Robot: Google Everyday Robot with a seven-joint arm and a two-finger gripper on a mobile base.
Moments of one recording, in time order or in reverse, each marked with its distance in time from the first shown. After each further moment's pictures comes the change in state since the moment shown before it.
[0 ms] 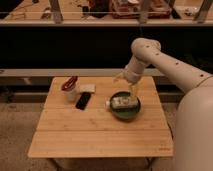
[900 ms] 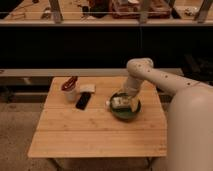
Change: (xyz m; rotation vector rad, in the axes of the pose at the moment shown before) arm 0.040 0.019 0.080 -0.052 0.121 0.088
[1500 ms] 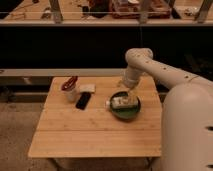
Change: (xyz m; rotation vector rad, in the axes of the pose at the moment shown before) arm -0.004 -0.020 -0.027 -0.003 -0.020 0.081
